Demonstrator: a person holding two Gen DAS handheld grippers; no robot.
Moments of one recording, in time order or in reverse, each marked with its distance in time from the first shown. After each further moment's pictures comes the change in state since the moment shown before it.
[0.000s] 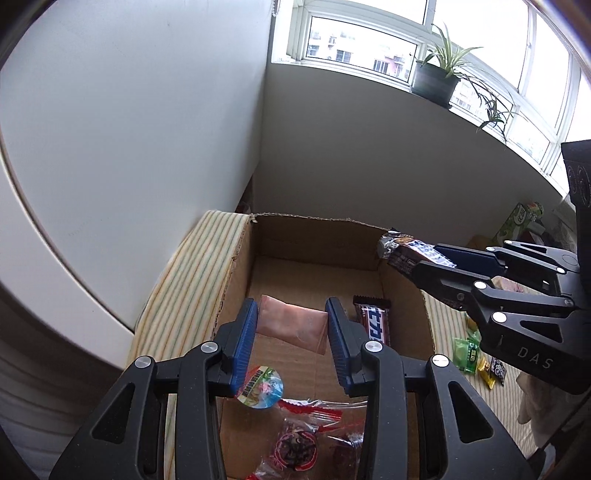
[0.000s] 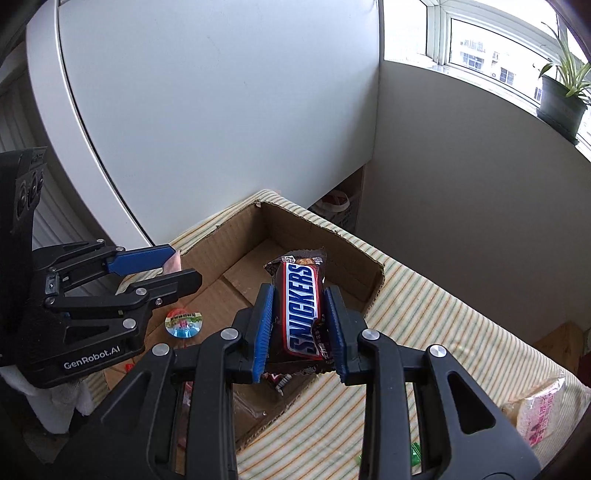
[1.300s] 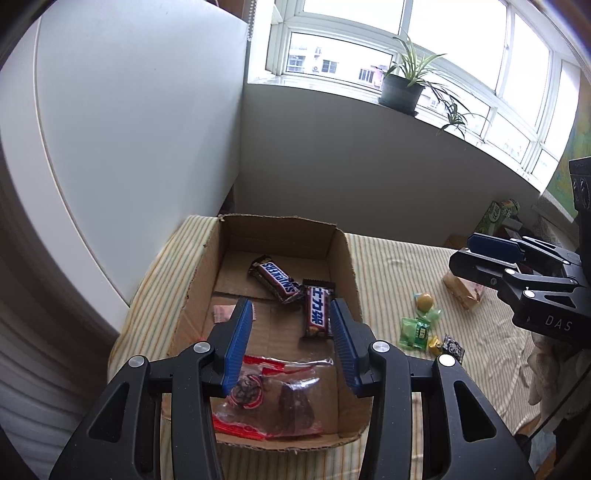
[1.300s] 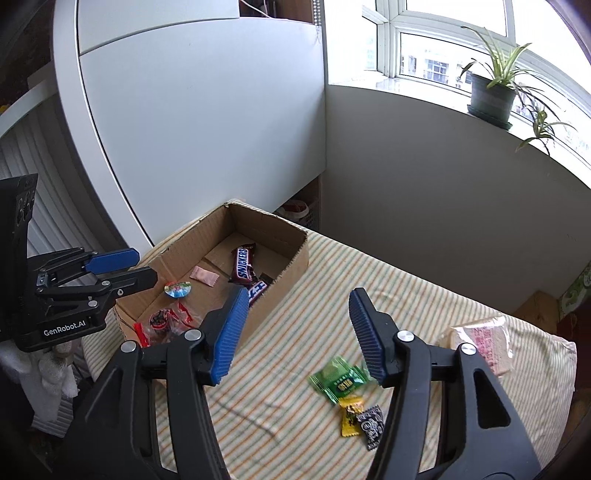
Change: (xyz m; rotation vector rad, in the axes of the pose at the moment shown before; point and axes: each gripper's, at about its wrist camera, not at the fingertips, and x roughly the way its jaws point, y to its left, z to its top) left arm -0.063 -0.042 -0.023 0.029 -0.047 -0.056; right arm -0.124 -0.032 -0.058 0.084 -0.086 -0.118
